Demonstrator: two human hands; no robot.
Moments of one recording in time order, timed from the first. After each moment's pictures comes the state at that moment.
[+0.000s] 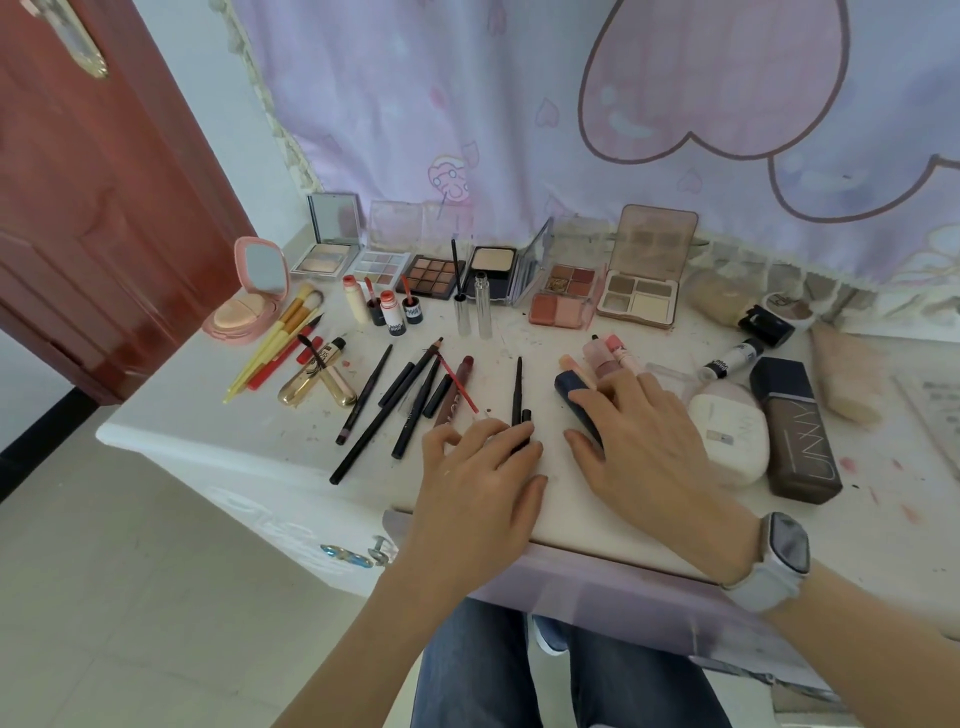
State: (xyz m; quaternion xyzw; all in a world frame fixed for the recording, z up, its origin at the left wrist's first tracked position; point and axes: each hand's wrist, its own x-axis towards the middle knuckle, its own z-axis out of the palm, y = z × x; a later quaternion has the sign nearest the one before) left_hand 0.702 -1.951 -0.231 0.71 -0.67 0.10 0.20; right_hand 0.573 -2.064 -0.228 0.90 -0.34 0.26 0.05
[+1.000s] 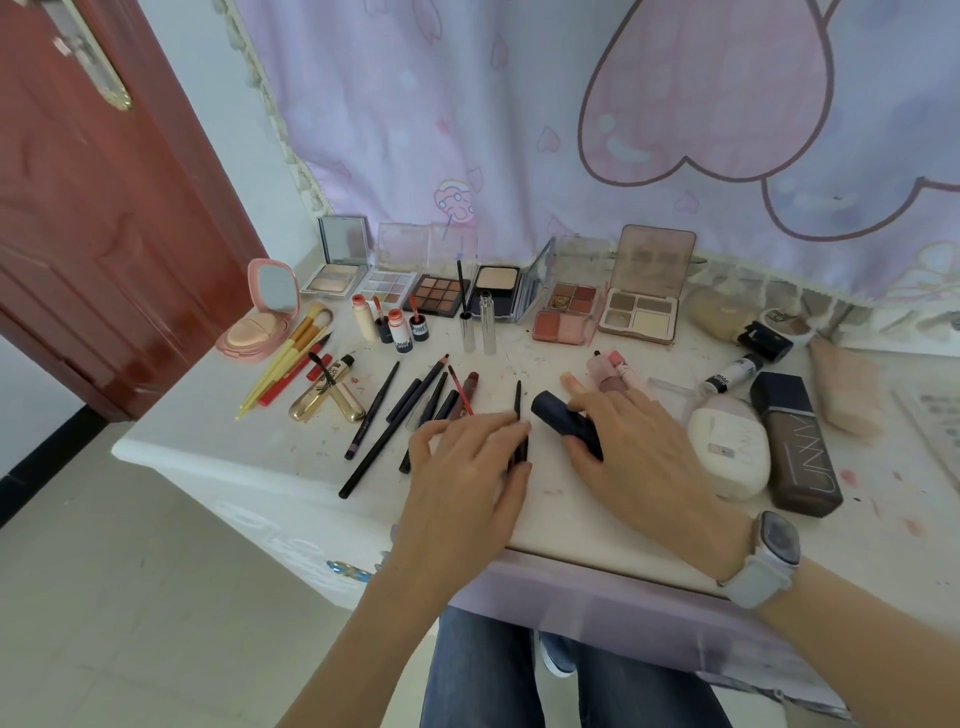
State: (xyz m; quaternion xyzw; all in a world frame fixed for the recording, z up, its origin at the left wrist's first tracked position) left_hand 0.712 -1.951 -0.220 0.71 -0.63 0.08 0.29; right_hand 0.579 -2.064 -0.219 0.91 -0.35 0.23 -0.03
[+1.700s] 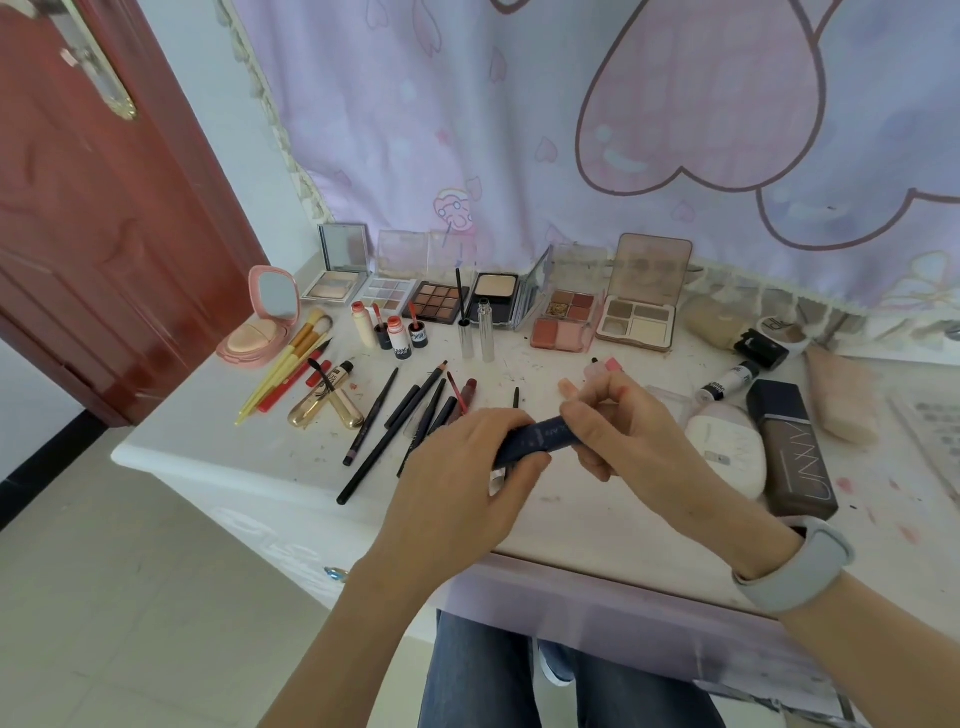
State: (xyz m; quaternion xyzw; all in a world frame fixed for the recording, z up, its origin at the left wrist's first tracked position) left_hand 0.712 -1.952 -0.190 0.69 -0.64 -0.01 0.34; right_hand 0.578 -2.056 -0.179 0.70 -0.26 0.29 -0.60
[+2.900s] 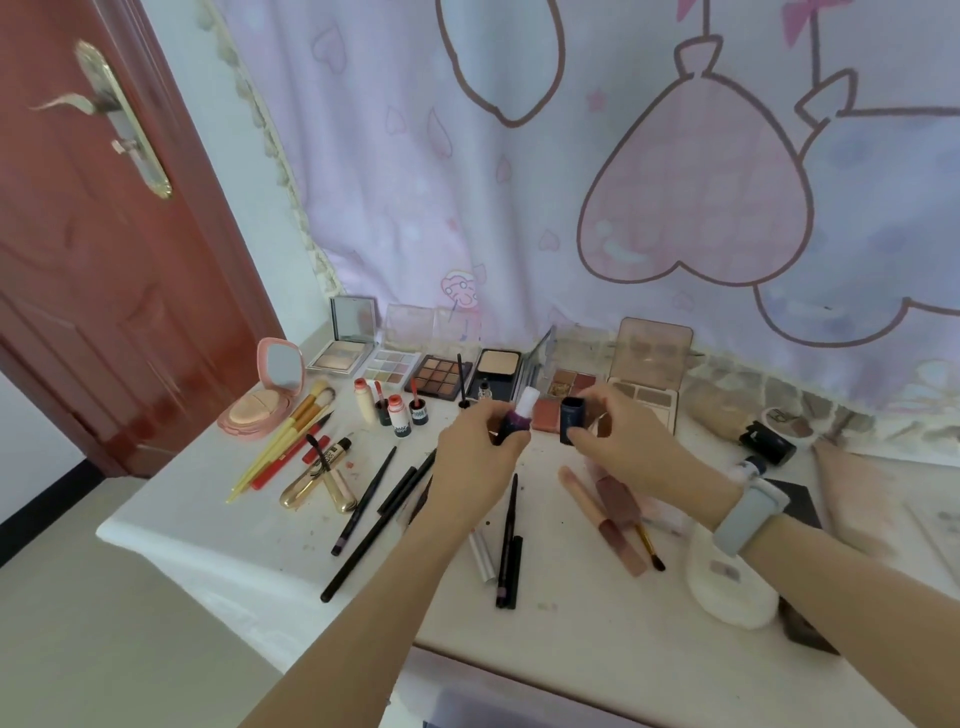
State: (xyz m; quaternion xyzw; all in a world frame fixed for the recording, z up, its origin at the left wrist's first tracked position) left_hand 0.744 -2.053 -0.185 0.76 -0.45 -0.14 0.45; right_hand 0.614 -2.160 -0.186 0.85 -0.34 0.23 -0.34
